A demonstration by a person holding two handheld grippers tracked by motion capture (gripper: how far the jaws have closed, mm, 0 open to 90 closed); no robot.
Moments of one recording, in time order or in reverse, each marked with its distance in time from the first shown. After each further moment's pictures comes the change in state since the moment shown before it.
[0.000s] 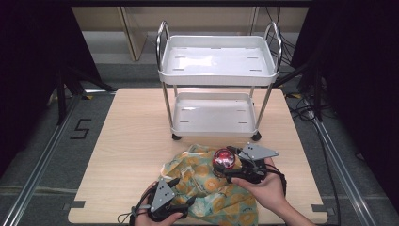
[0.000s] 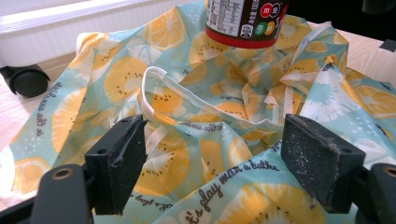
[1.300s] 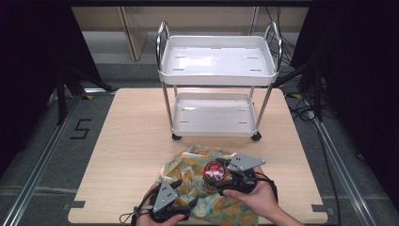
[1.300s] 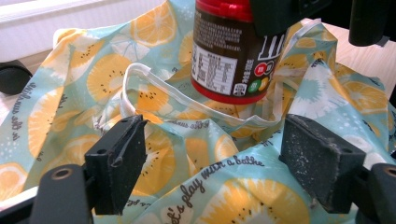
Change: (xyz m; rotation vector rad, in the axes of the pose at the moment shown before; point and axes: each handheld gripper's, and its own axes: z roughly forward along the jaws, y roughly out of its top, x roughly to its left) left arm -0.005 0.000 0.003 0.019 -0.025 -0.008; right arm 0.020 -0.019 0.022 0.012 0.100 -0.062
